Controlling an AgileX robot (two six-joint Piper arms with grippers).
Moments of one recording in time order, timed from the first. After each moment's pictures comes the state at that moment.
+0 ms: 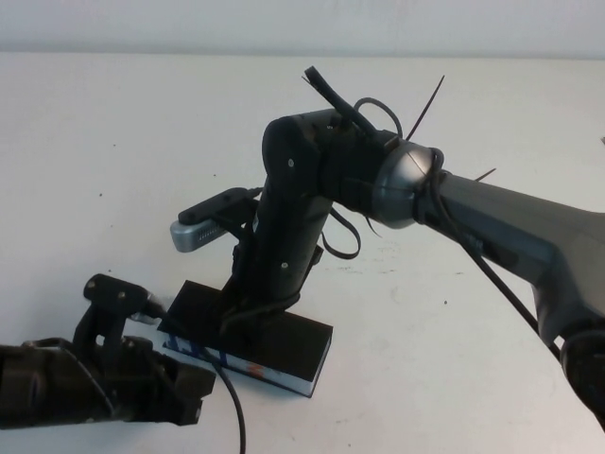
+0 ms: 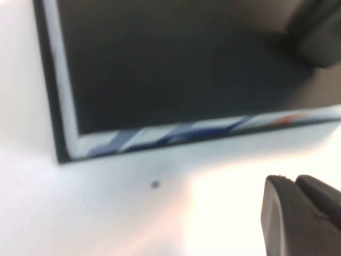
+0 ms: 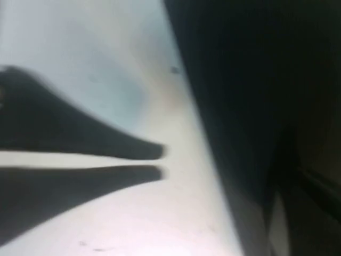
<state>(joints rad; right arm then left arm) 0.77 2.20 -1.91 0.35 1.22 -0.22 -0.29 1.54 -0.42 -1.70 0.57 1.78</state>
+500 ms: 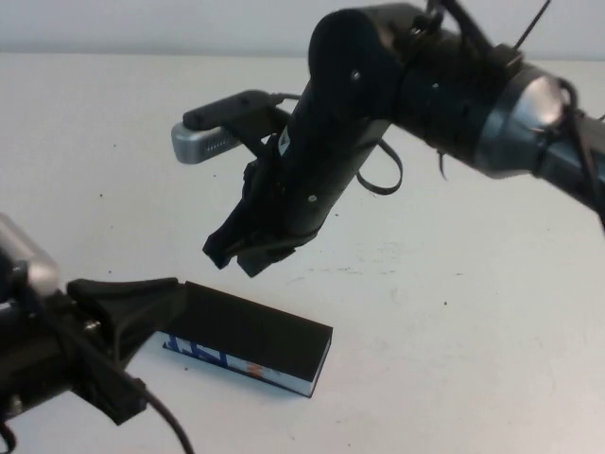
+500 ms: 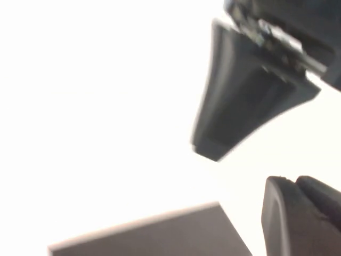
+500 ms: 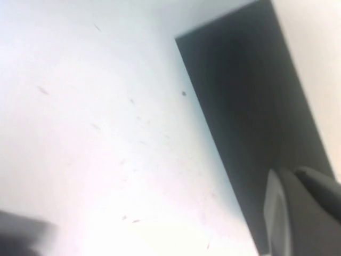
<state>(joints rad) 0.77 1.96 -1.89 0.30 1.22 -0.14 -0.29 0.94 -0.40 -1.65 0.58 1.68</state>
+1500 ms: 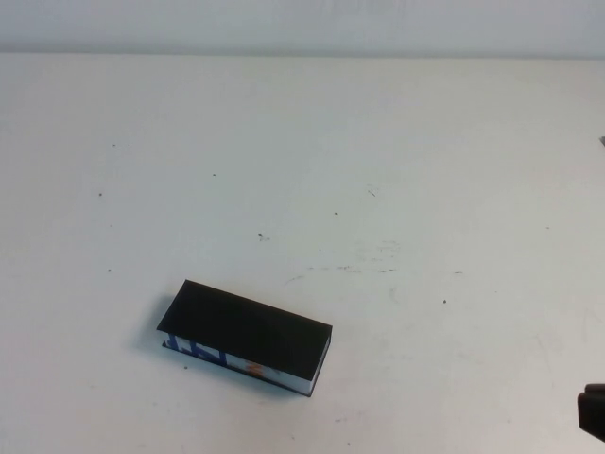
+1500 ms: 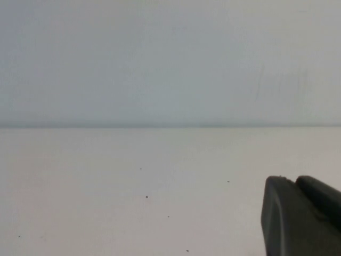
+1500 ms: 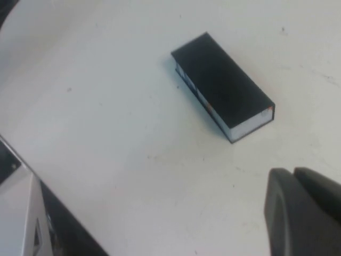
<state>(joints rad) 0.77 0.54 -0.76 0.22 0.82 0.03 -0.29 -0.01 0.03 -1.69 -0.07 1.64</state>
